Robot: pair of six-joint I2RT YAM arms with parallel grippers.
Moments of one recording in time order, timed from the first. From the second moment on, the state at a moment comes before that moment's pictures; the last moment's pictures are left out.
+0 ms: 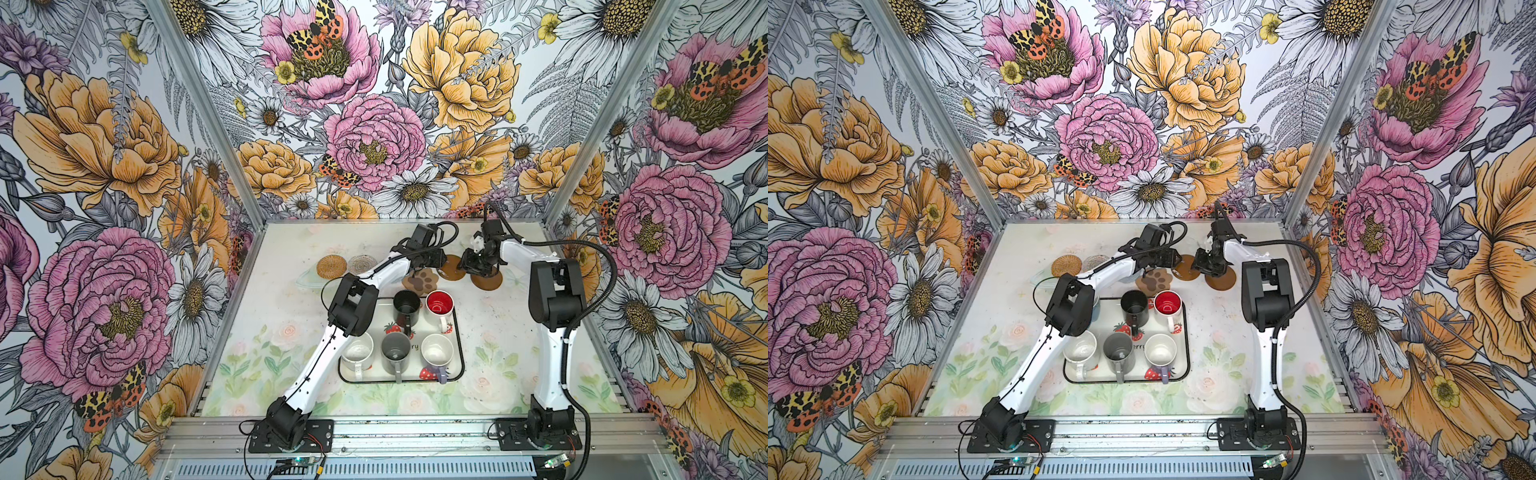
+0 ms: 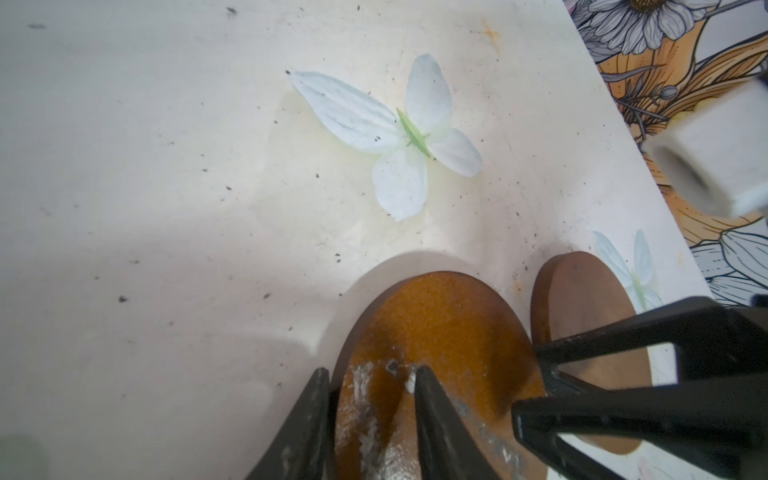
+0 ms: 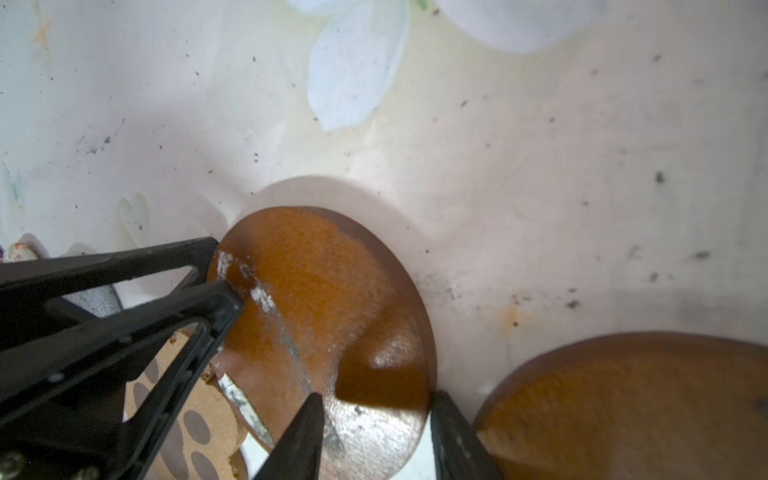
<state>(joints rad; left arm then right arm) -0.62 2.72 2.37 -0.35 0.27 -0.41 0.09 2.21 1.66 -0.65 -0.36 0.32</state>
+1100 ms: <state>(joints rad) -0.63 2.69 2.34 -0.39 0.28 -0.40 0.07 2.02 1.56 -0.67 -0.31 0.31</state>
